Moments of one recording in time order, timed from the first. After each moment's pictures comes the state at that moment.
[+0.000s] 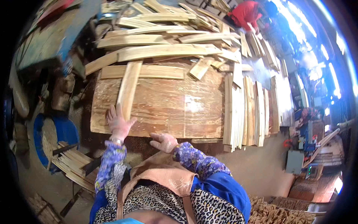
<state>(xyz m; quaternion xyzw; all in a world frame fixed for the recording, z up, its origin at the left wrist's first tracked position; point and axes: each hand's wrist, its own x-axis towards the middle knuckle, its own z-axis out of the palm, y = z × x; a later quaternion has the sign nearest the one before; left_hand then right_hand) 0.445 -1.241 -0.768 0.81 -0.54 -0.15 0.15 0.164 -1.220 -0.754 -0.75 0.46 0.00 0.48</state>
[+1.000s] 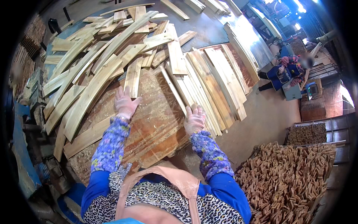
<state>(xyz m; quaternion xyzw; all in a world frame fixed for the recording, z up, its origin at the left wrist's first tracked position) 0.128 -1.574 -0.755 0.60 -0.78 -0.12 0.10 -0.135 -1.340 -0.713 -0.57 0.82 0.02 -0.06</state>
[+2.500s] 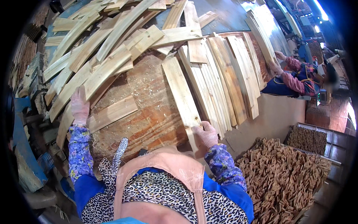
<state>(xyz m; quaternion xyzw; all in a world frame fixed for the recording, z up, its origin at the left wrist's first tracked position) 0.409 -1.631 -0.755 0.58 -0.81 -0.01 0.03 -0.102 -1.280 -0.690 -0.22 0.81 -0.34 0.42</state>
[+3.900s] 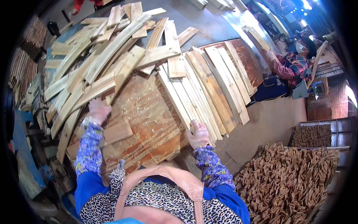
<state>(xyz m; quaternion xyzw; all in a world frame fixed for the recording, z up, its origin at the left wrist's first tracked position) 0.234 -1.647 -0.750 0.65 -0.76 -0.05 -0.08 -0.142 -1.300 -0.711 -0.49 0.85 -0.19 0.06</state>
